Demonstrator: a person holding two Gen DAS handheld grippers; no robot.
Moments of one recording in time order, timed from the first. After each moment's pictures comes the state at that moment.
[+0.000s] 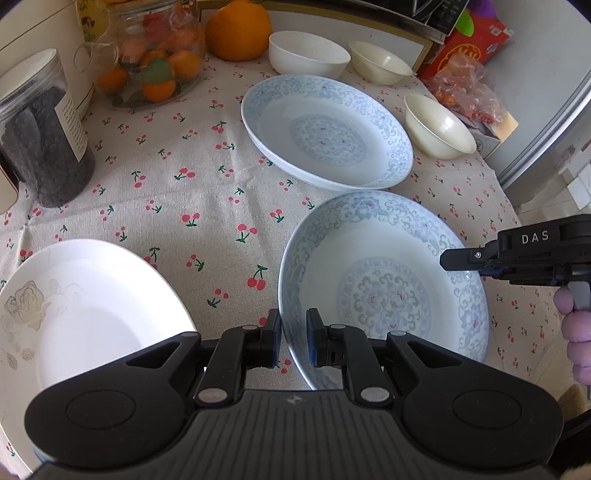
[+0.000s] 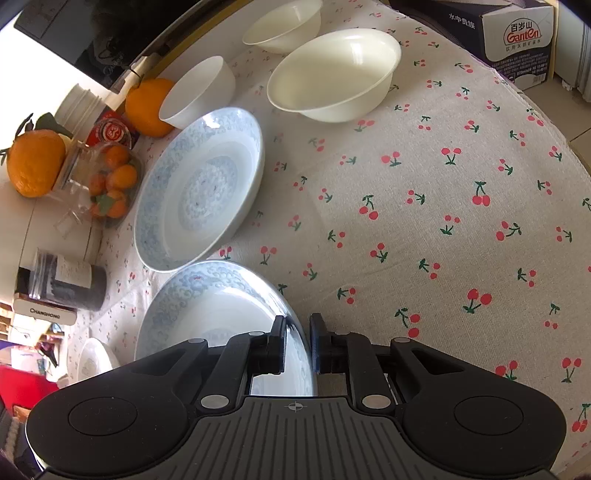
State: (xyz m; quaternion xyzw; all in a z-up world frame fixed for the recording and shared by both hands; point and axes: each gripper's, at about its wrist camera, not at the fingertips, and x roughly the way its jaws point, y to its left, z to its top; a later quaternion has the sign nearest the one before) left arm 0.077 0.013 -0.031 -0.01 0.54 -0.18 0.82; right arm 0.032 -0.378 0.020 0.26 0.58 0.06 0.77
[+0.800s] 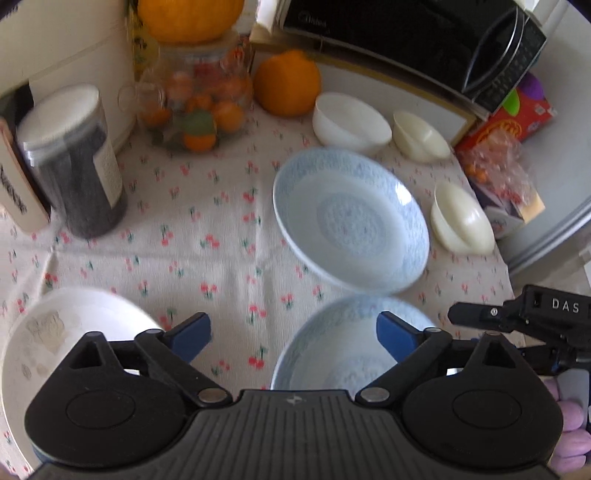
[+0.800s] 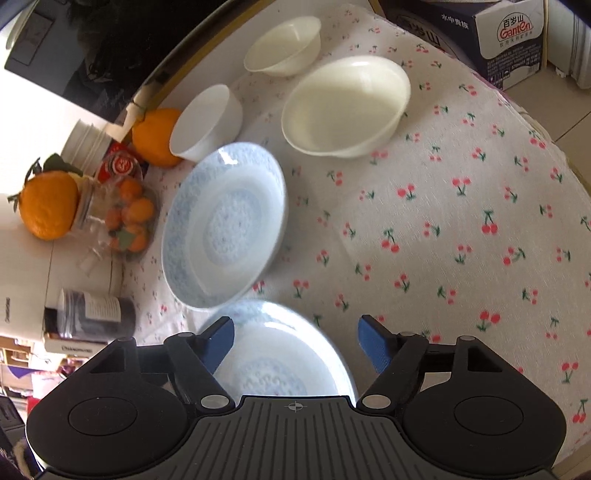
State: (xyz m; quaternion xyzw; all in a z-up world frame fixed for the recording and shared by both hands) left arm 0.111 0.009 0.005 -0.08 0.50 -0.10 0.86; right arm 0.060 -0.386 0.049 0.31 0.57 0.05 0.76
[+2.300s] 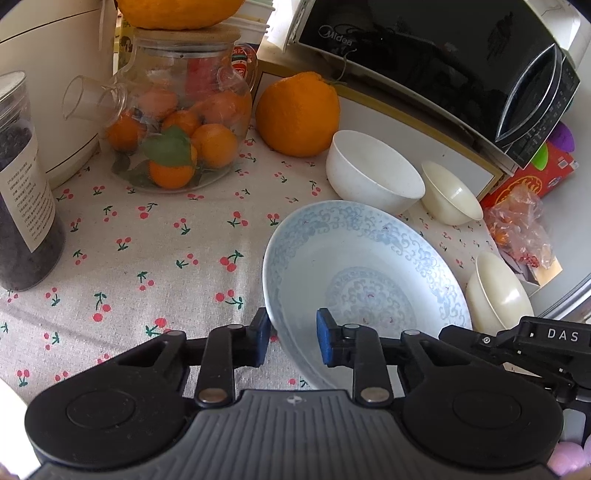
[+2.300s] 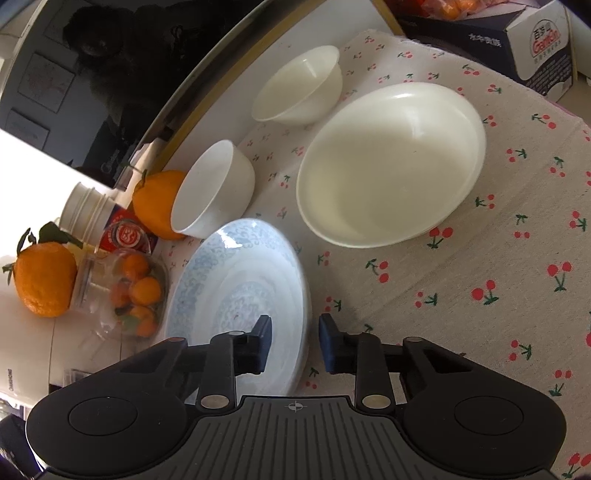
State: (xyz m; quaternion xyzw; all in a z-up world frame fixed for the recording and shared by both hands) left arm 0.171 -0.007 -0.053 -0.14 0.43 -0.09 0.89; right arm 0.116 -0.376 -0.001 0.35 0.48 0.07 0.80
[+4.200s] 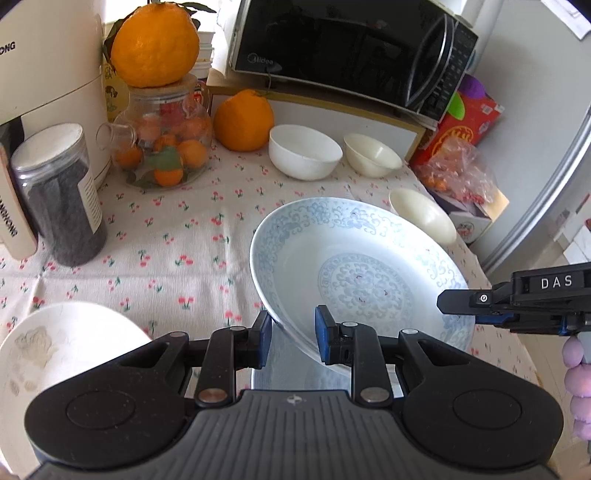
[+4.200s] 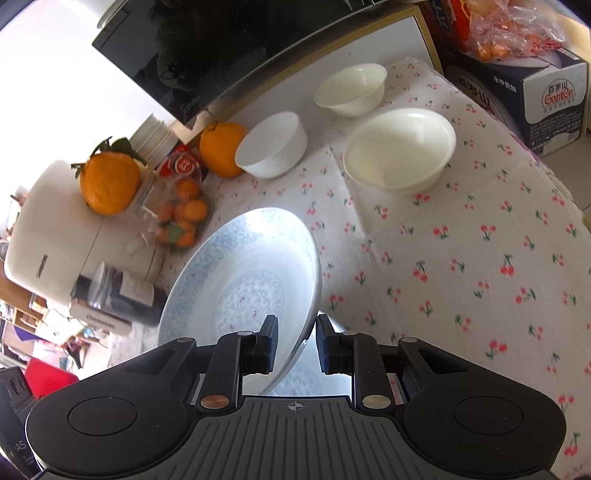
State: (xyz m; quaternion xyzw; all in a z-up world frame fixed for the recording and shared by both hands) left arm 0.071 0.000 -0.002 -0.06 0.42 -0.16 0.89; right arm 0.020 -0.376 0.079 0.25 0.50 0.12 0.82
